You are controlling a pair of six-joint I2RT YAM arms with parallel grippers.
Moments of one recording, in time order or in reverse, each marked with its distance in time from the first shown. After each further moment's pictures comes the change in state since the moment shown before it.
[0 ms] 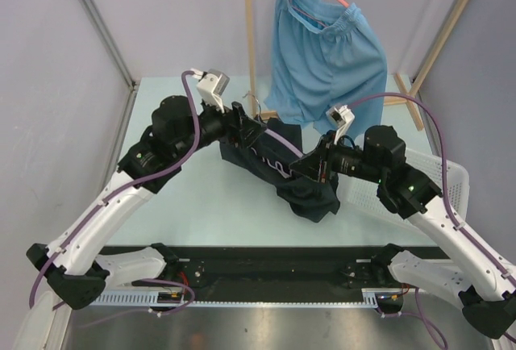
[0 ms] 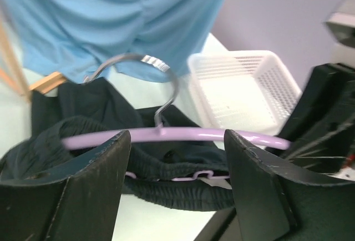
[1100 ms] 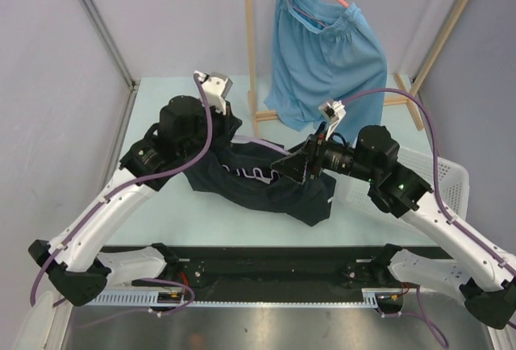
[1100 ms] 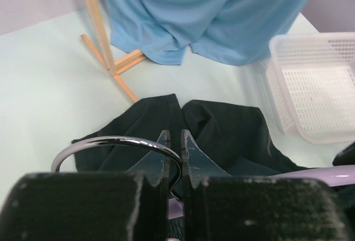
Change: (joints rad) left arm -0.008 0.024 0.034 -0.146 -0.247 0.163; right arm 0.093 0.050 0.006 0.199 0.027 0.082
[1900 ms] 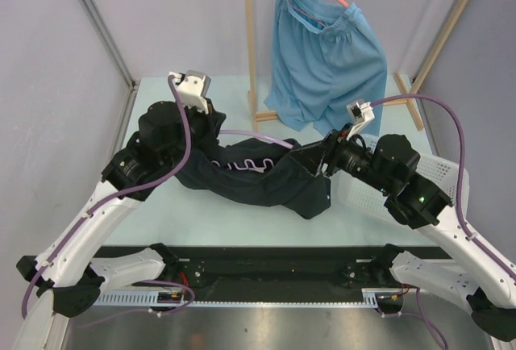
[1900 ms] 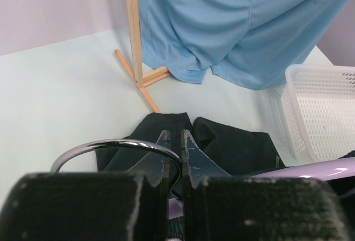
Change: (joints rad) left arm 0.000 -0.094 -0.001 -0.005 -0.142 -0.007; right arm 0.001 -0.121 0.000 -0.107 0.277 0.031
